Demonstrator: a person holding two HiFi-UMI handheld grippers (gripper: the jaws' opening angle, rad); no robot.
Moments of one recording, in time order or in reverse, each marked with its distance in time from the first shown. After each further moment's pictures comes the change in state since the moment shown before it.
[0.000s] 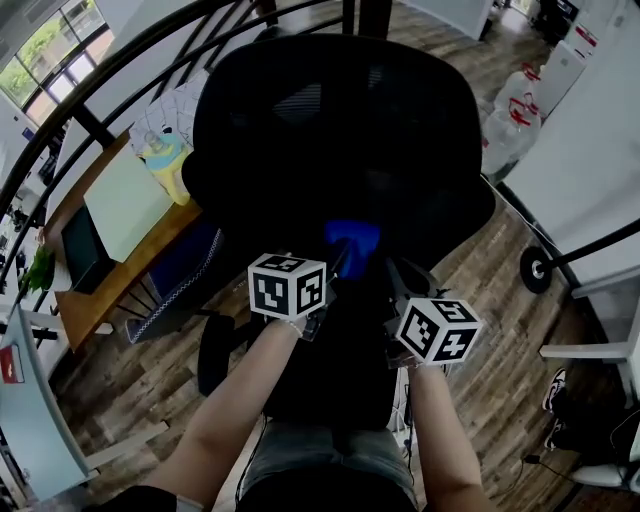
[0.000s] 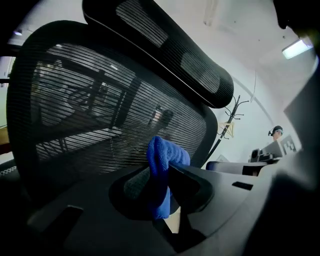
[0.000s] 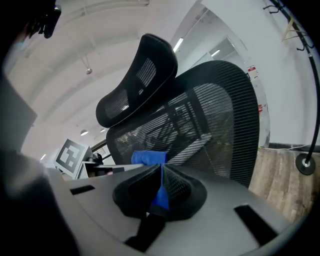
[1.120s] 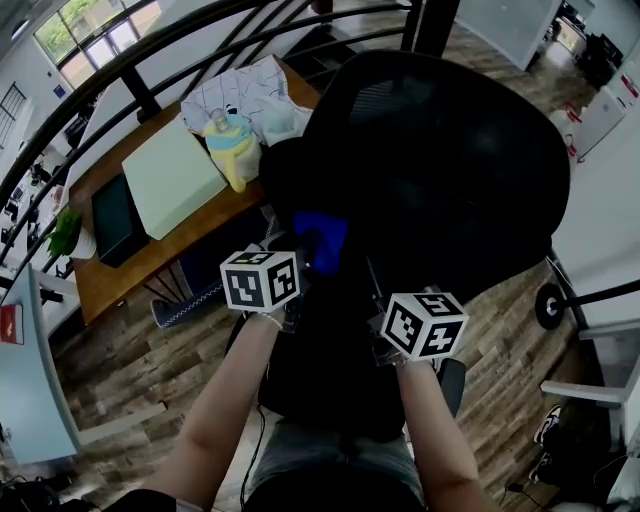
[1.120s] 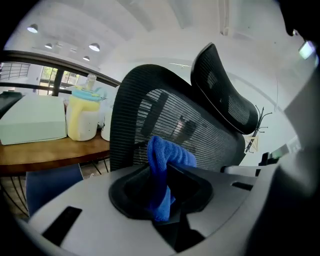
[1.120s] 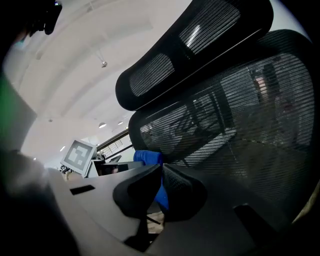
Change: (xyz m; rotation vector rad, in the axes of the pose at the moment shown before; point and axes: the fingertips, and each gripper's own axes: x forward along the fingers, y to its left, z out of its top) left arm -0.114 0.145 0.024 -0.114 -0.129 0.251; right arm 0.087 0.127 -0.017 -0.080 0.085 0.193
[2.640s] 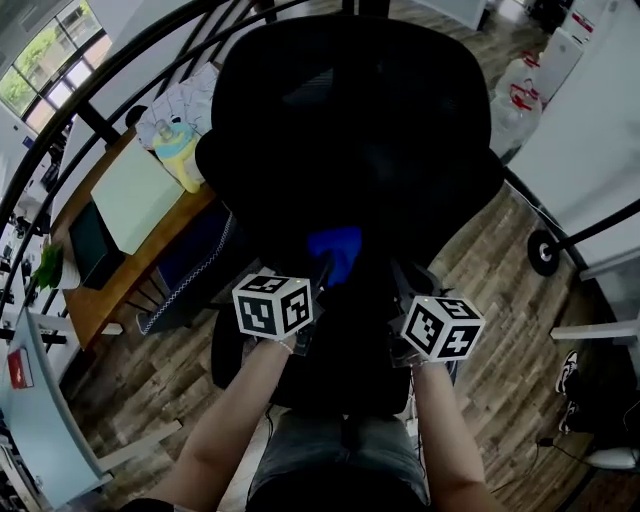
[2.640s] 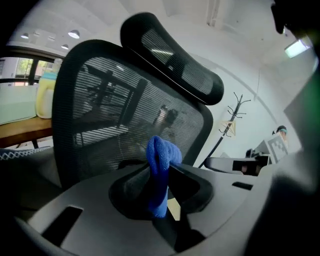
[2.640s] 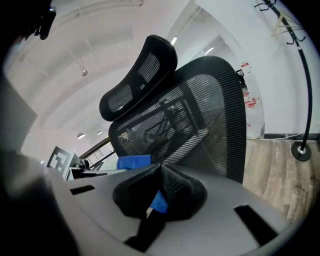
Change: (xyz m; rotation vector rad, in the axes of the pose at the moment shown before) left arm 0.004 -0.119 -0.085 0.090 0.132 -0.184; right arm -0.114 -0.084 -0.045 0.144 -0.080 -0.215
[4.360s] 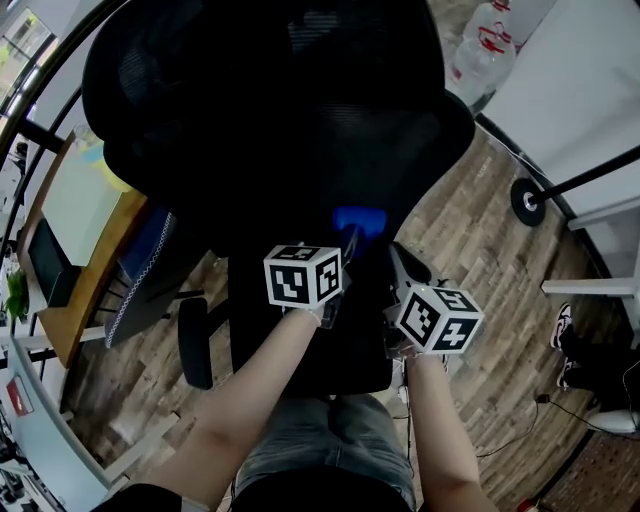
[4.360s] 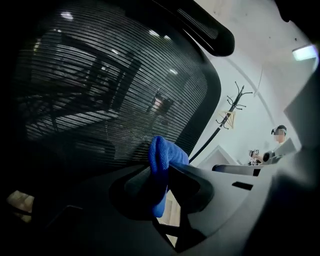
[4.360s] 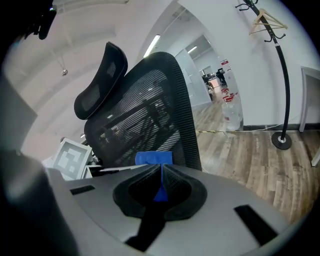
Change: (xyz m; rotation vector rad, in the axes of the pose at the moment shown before) left arm 0.138 -0.073 -0.065 -0.027 0.132 -0.090; right arm -0.032 -0.105 -0.030 0.102 0.025 -0.167
